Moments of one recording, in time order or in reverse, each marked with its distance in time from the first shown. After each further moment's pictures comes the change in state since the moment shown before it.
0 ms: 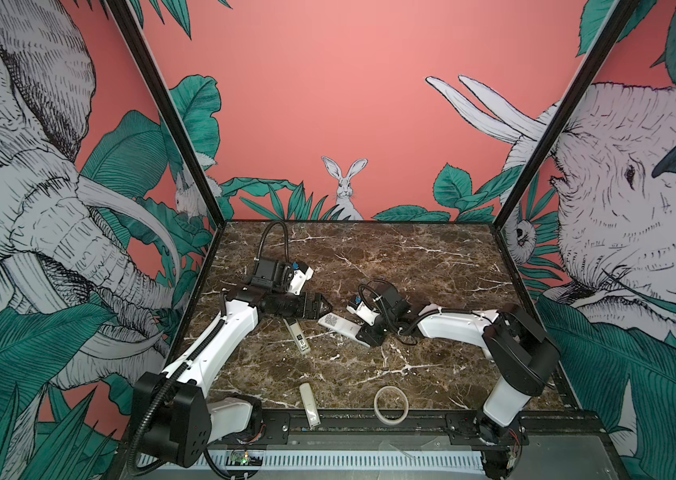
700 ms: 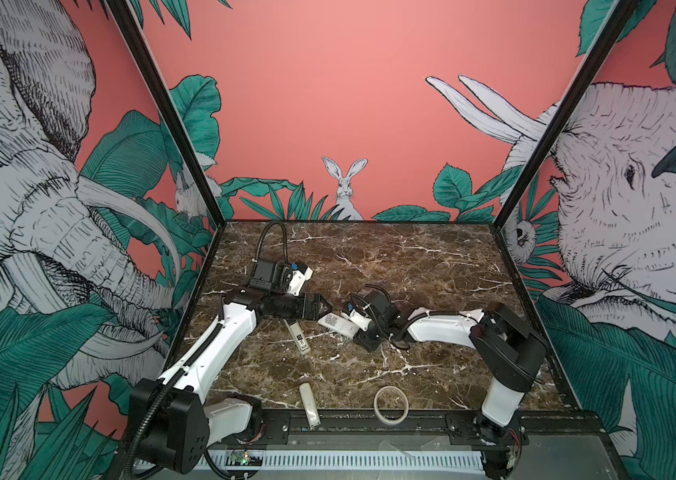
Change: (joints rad) left arm 0.000 -0.024 -0.011 0.003 0.000 -0.003; right arm 0.076 0.075 0.045 -0.011 0.148 0.036
